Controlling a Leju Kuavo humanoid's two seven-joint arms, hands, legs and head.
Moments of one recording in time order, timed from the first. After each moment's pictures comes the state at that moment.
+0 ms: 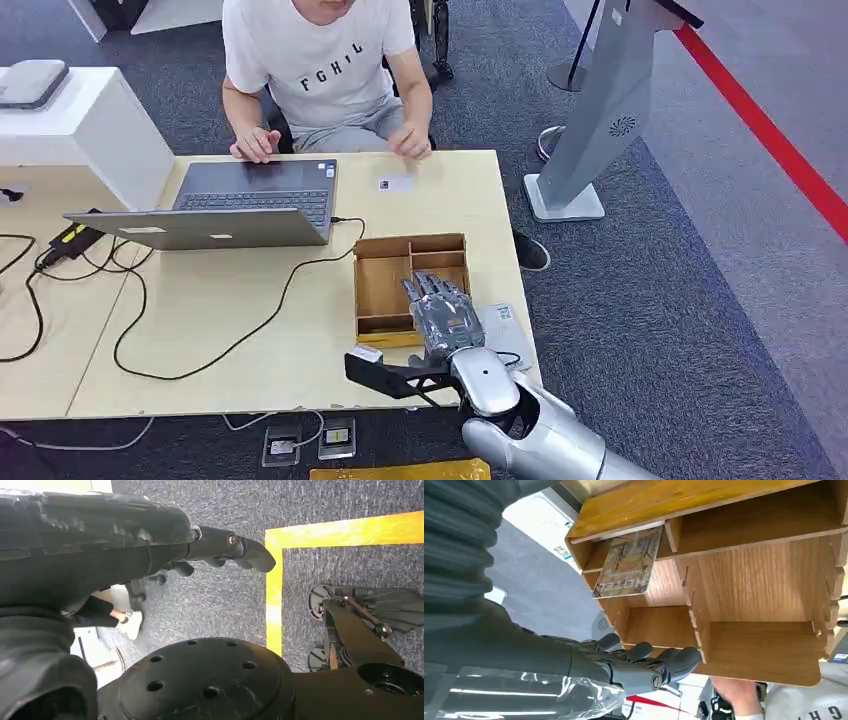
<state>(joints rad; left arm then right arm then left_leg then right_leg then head) -0.12 0.09 -1.13 -0.22 1.19 0.08 0.04 -0.41 -0.21 0.89 -1.42 1.03 0.12 0.59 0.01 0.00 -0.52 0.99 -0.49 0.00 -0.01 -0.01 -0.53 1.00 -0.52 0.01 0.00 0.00</state>
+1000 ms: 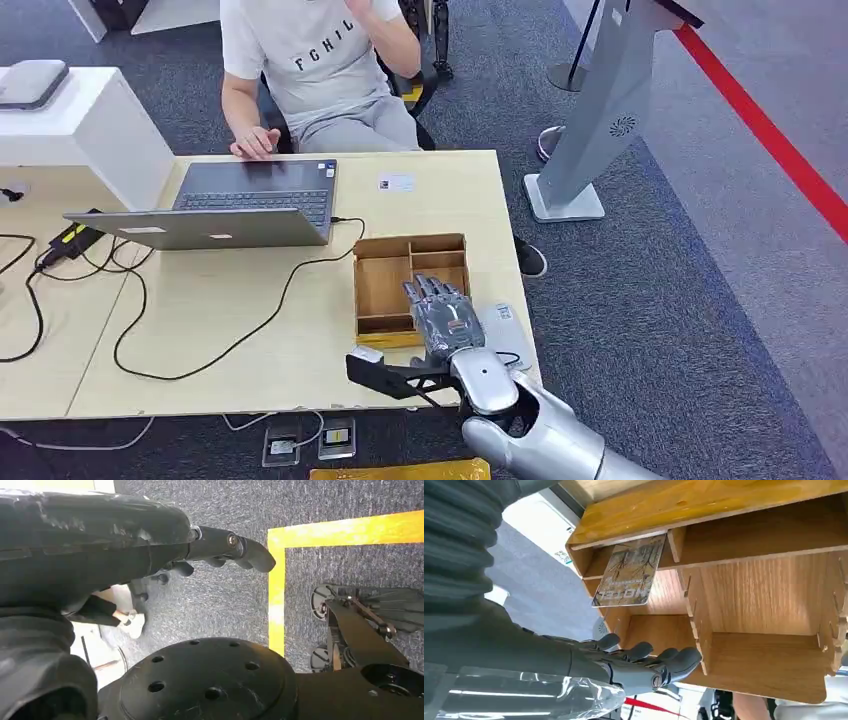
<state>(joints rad) -0.12 0.09 -1.13 -0.22 1.19 0.08 0.05 -0.42 -0.21 0.89 -1.40 1.01 0.13 0.59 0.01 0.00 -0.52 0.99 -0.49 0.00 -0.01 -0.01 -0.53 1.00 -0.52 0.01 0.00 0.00</state>
